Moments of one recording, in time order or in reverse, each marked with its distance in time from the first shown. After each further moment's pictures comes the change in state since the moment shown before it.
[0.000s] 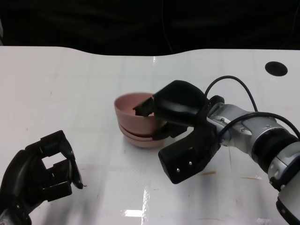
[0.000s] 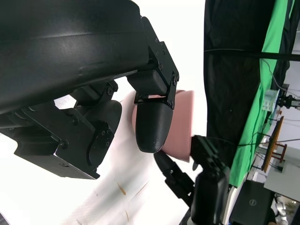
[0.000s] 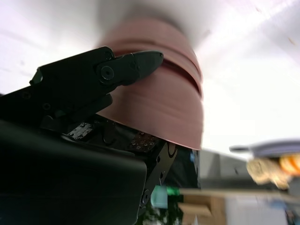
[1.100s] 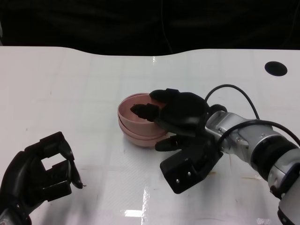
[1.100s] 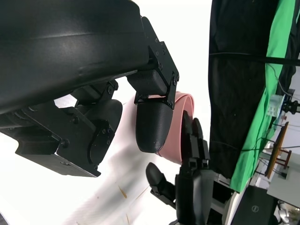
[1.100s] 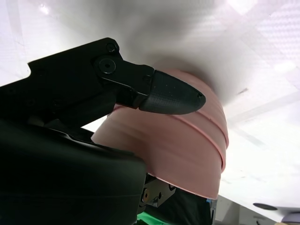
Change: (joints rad) left arm -0.003 0.000 0.002 0.006 -0.003 0.021 0.020; right arm 0.038 -0.003 0.094 -0.014 -0.086 0.136 0.000
